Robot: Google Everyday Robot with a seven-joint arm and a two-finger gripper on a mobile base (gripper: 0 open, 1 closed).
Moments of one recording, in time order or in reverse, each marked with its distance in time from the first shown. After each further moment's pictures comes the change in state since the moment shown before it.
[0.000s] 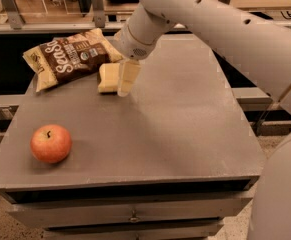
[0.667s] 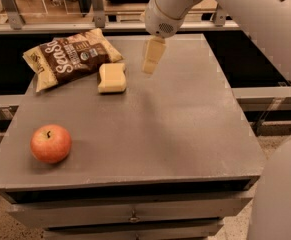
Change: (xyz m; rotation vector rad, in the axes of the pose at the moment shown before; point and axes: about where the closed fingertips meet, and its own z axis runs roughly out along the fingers) arm 0.043 -0.024 -0.071 0.029 0.085 0.086
